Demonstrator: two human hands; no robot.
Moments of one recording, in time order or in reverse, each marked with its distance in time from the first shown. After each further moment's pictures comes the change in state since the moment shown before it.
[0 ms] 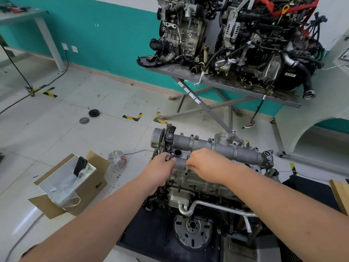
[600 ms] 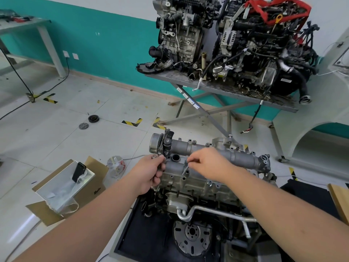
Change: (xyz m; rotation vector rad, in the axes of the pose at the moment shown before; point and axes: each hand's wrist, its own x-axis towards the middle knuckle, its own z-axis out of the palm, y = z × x) left_hand 0.003 0.009 -0.024 -0.391 -0.036 -0.175; right_hand -0.003 0.014 0.006 0.522 0.203 0.230
